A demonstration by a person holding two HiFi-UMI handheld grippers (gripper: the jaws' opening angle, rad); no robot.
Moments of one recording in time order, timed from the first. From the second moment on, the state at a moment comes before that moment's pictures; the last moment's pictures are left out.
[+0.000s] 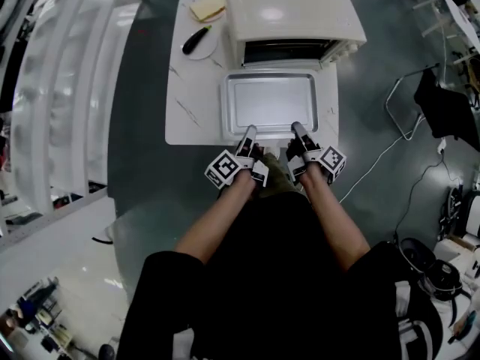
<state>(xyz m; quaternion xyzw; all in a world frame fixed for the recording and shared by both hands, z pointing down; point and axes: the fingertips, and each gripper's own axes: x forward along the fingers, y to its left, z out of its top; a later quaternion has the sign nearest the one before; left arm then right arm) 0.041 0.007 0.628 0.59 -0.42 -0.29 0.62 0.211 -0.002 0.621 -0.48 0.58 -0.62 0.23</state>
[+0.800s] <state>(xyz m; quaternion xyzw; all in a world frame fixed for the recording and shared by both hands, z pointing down) -0.163 0.061 0.655 0.52 -0.54 -0.33 0.58 -0.001 0.017 0.662 -0.39 0.61 -0.68 0.13</state>
